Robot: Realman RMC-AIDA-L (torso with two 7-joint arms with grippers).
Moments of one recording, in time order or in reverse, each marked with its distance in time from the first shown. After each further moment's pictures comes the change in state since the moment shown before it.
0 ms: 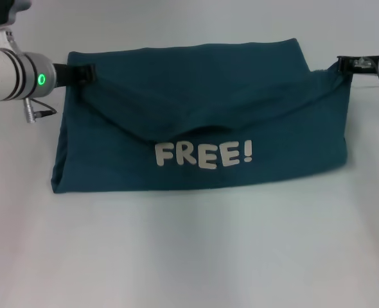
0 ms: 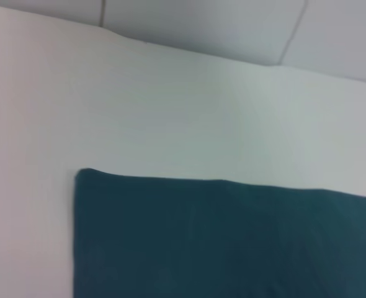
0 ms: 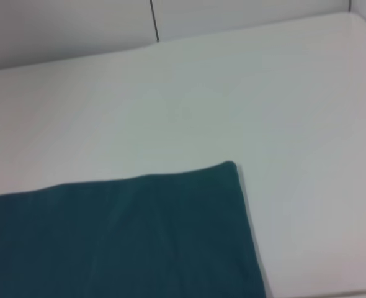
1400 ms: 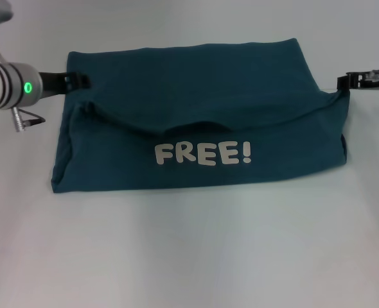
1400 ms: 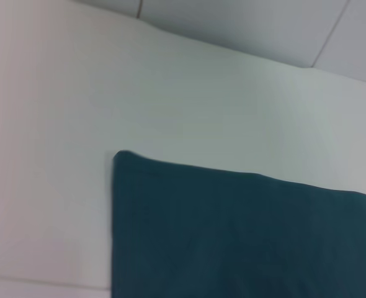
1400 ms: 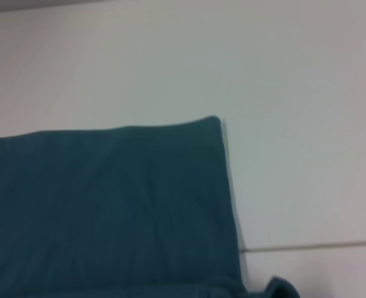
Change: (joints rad) left arm 0.028 0.015 -0.006 -0.023 -0.009 -0.017 -0.045; right arm 0.004 -0.066 -0.054 0.081 0.005 -0.059 0.000
